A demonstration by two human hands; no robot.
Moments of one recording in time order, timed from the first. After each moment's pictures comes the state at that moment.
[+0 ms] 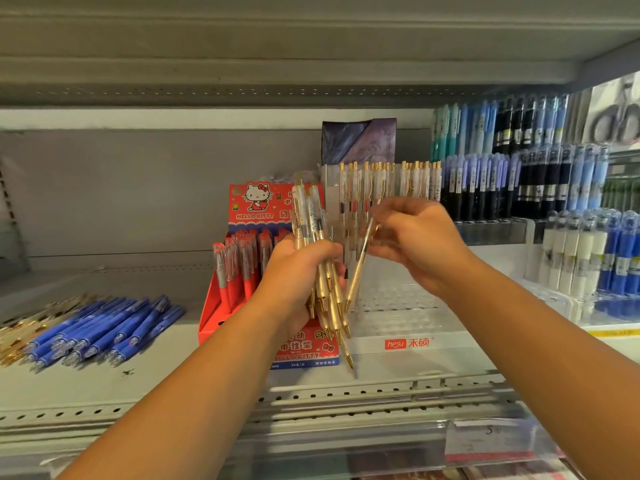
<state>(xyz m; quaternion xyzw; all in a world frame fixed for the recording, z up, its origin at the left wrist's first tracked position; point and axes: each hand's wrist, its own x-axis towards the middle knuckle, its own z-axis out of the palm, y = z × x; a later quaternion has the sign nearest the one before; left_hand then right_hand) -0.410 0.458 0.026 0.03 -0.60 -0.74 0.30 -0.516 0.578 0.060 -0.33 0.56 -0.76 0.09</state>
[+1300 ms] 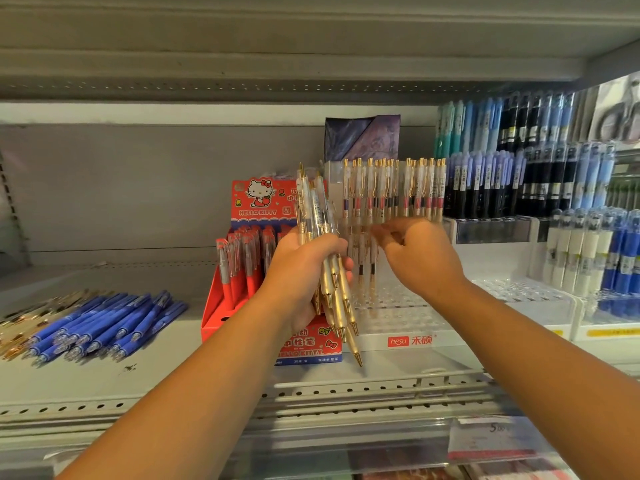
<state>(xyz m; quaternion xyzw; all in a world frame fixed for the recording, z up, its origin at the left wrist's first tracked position) -0.408 0.461 0.027 -0.02 -0.57 -0.77 0.28 -0.553 0.567 0.022 -0.38 0.78 -0.42 -0.28</state>
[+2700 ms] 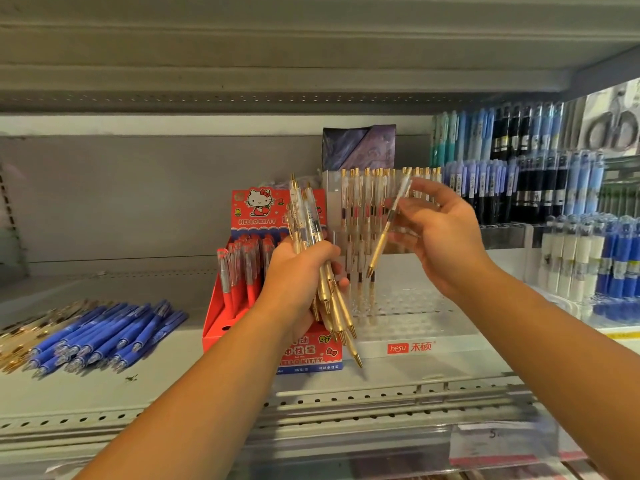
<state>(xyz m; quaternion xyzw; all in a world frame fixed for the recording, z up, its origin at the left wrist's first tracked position) -0.410 0.459 0.027 0.03 -0.58 -0.75 0.32 -0.525 0.591 0.061 -0.33 0.48 -0.81 0.00</state>
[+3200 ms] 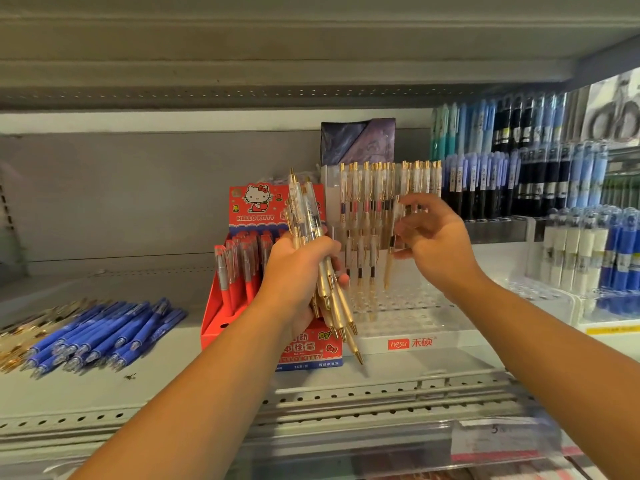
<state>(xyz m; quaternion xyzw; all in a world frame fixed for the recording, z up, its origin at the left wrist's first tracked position) -0.409 0.460 0.029 0.04 -0.59 -0.74 0.32 -0.559 0.589 0.030 -0.39 0.61 -0.68 -0.10</state>
